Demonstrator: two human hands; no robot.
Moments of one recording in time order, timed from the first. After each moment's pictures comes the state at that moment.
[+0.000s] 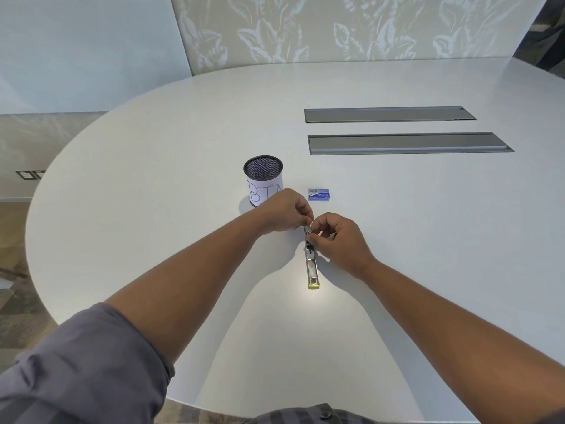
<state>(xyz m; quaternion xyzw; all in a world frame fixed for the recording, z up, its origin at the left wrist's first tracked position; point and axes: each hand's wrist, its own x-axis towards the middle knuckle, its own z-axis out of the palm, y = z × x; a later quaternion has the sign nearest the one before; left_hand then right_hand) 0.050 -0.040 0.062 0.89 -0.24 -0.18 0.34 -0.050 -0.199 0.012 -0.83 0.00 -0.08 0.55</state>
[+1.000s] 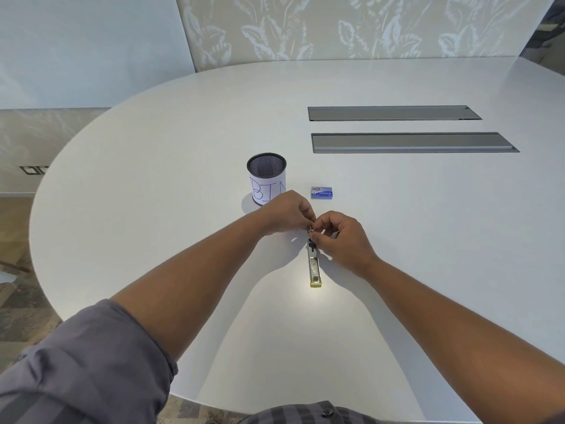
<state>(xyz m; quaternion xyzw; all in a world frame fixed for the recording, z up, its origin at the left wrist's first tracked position) 0.045 -0.040 0.057 0.89 -0.23 -0.19 0.34 -0.051 -0.199 0.012 -0.83 0.01 -0.07 0.55</state>
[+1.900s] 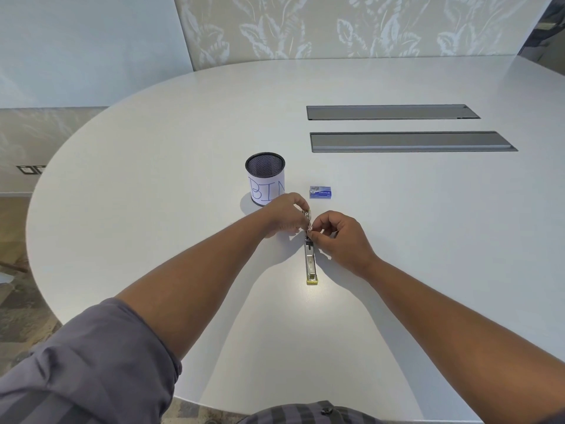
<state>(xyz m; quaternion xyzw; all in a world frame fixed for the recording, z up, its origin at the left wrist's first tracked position) 0.045 -0.044 0.051 0.85 -0.08 -0.27 0.45 -0.048 -0.200 0.010 -0.83 0.01 -0.07 0.55</state>
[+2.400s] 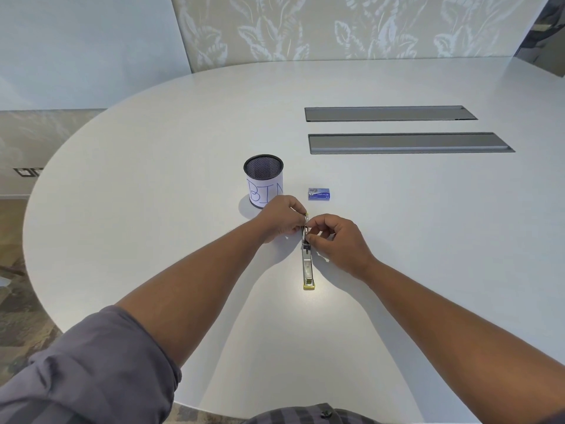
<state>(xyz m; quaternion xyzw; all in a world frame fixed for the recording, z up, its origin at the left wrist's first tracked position) 0.040 -0.043 0.047 0.84 -0.07 -0.21 0.49 -0.047 -0.200 0.007 -0.83 -0.01 -0.06 0.56</state>
